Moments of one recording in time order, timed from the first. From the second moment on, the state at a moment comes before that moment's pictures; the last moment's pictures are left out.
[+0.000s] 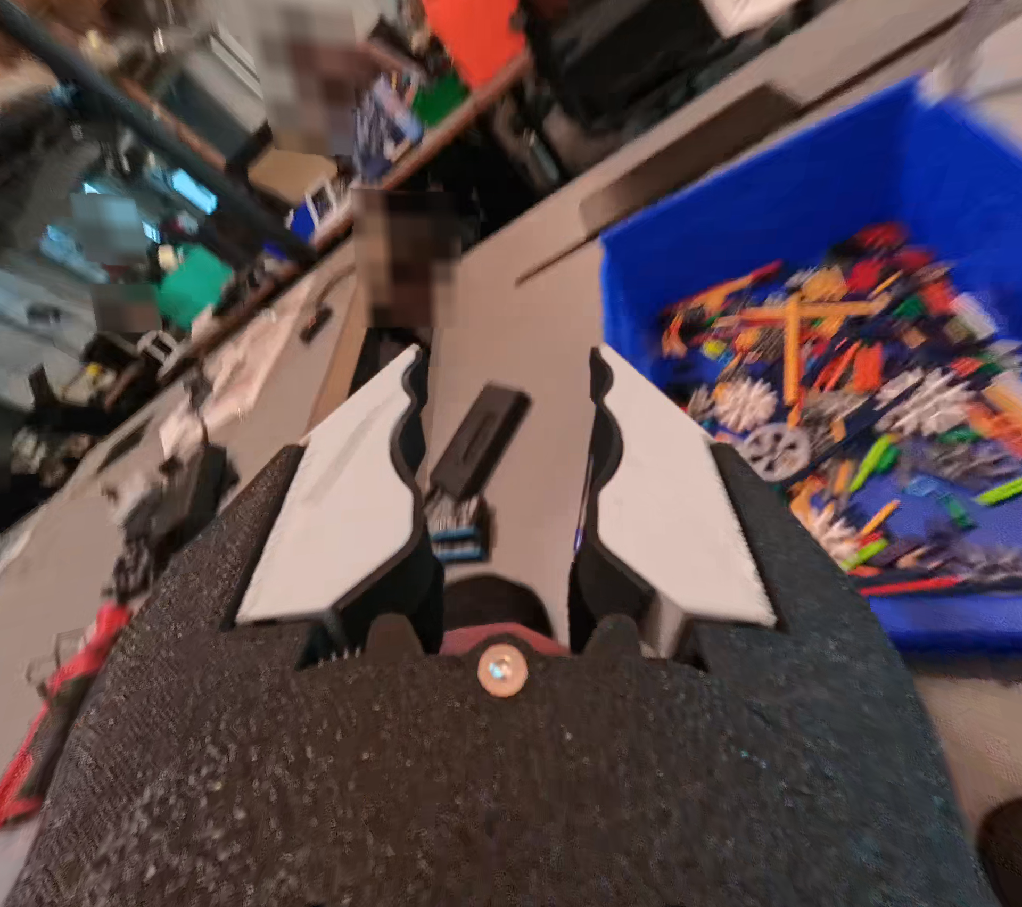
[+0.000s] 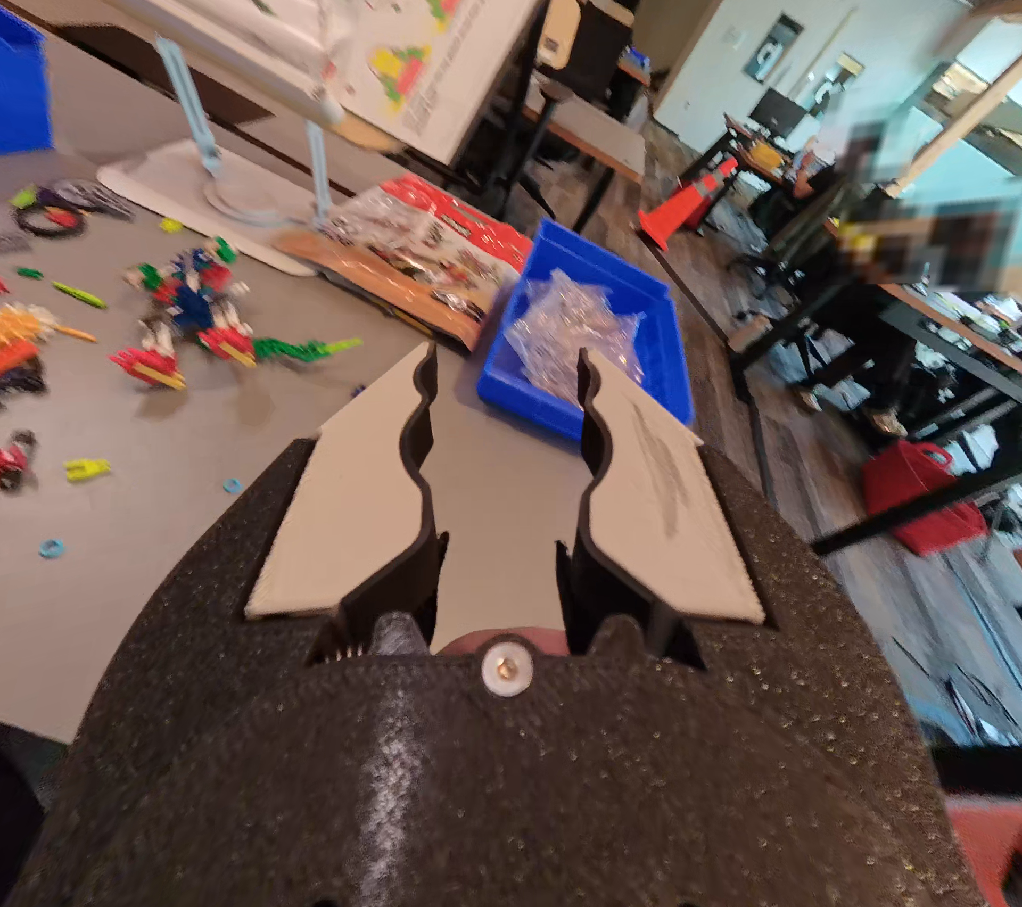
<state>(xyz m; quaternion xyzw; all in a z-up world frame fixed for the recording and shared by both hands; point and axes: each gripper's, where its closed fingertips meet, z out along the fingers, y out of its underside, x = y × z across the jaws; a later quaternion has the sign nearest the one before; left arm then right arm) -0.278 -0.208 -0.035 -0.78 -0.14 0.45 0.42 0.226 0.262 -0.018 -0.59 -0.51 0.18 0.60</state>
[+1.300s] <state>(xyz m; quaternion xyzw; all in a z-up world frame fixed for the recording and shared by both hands) -0.129 -0.218 -0.126 -0.84 -0.03 0.35 0.42 0.389 0.271 -0.130 -0.77 -0.36 0.23 0.47</state>
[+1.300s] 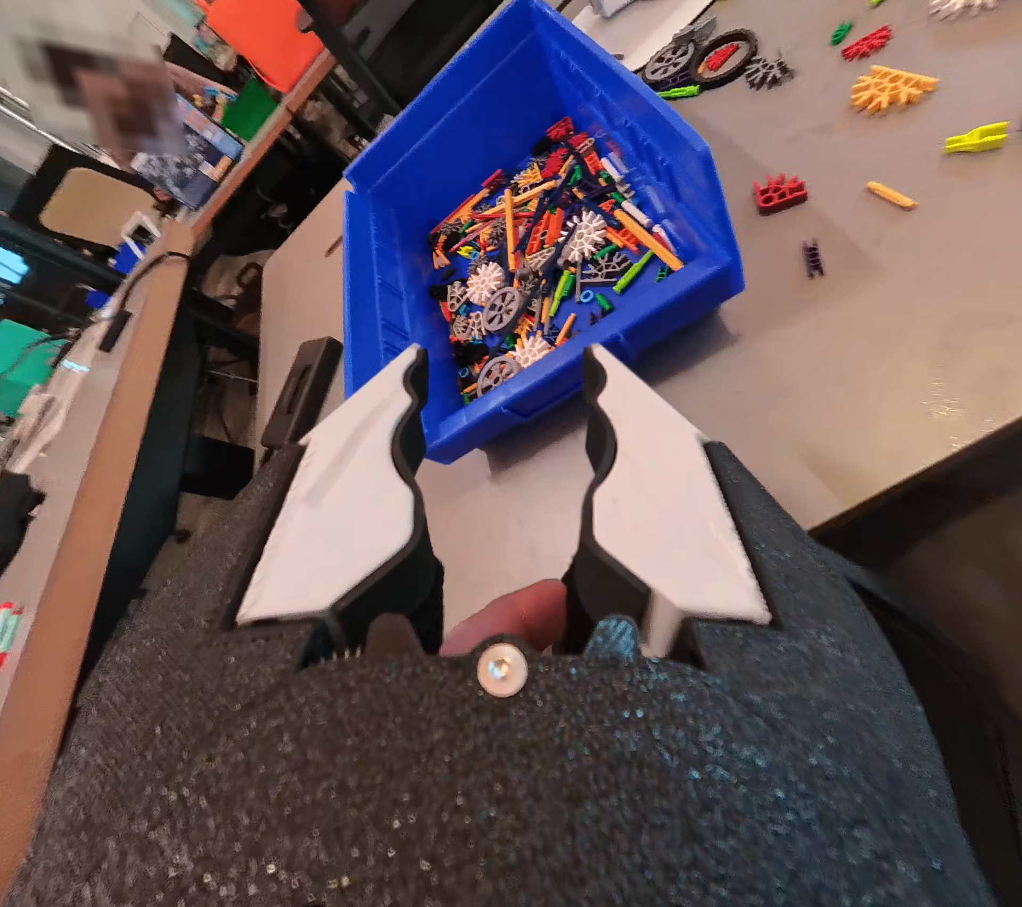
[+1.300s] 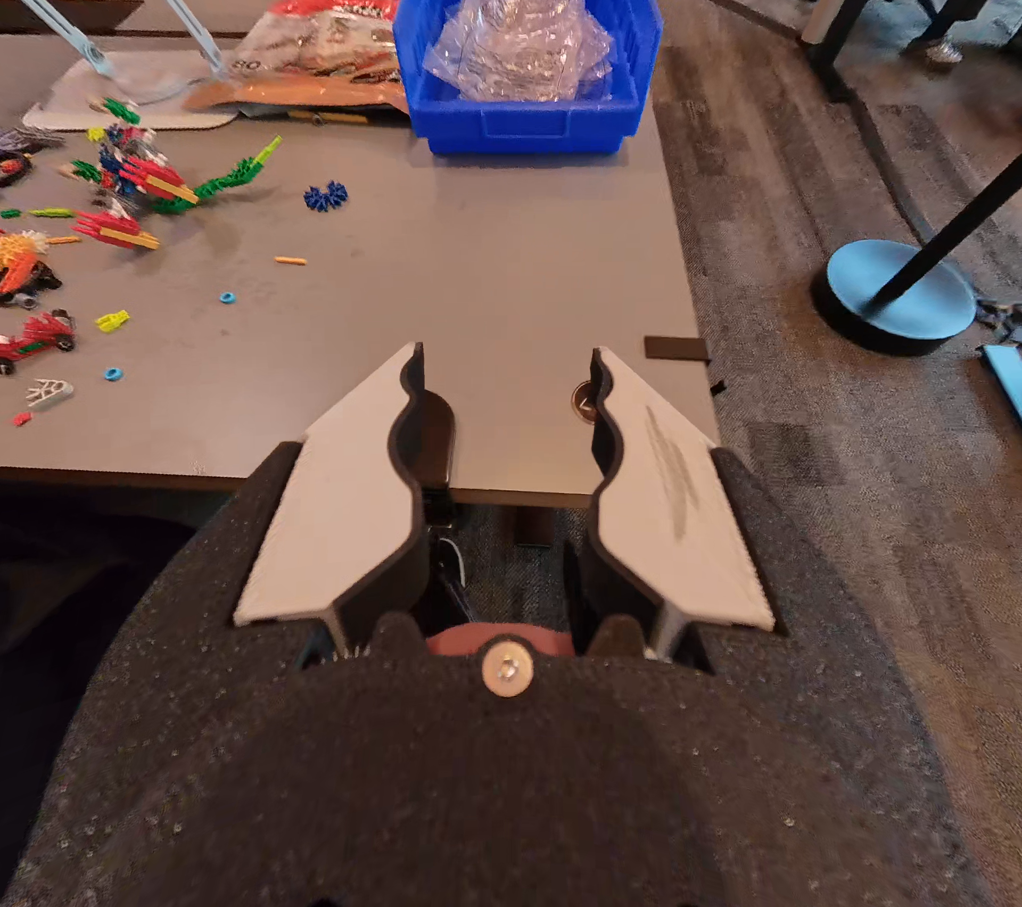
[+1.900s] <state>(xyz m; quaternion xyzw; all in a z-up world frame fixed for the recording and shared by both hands) -0.189 -0.118 -0.065 -0.78 -0.01 0.39 0.48 0.305 0.310 -0.078 -0.58 -0.56 0.21 0.56</state>
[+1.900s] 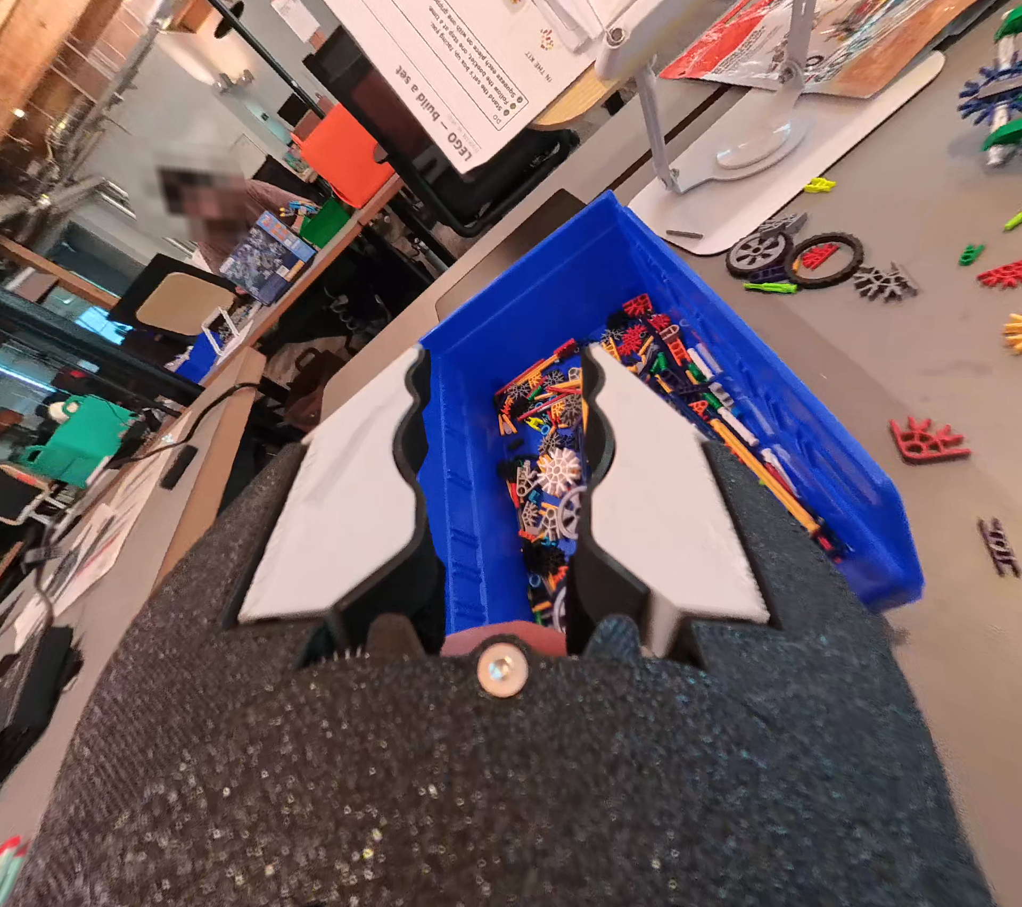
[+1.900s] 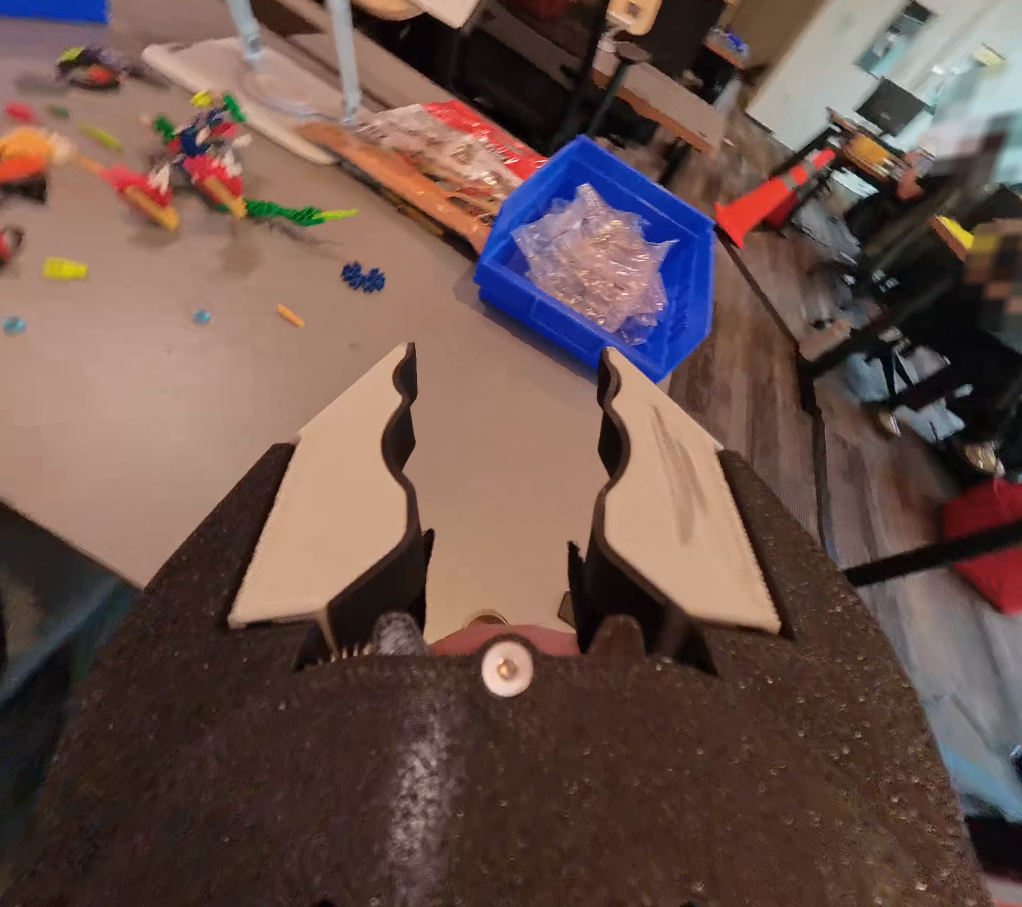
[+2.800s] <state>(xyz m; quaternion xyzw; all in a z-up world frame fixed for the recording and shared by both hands) -0.127 -0.086 -0.090 -0.80 0.06 0.35 0.48 0.249 0.217 -0.057 -0.57 -0.51 0.13 0.63</state>
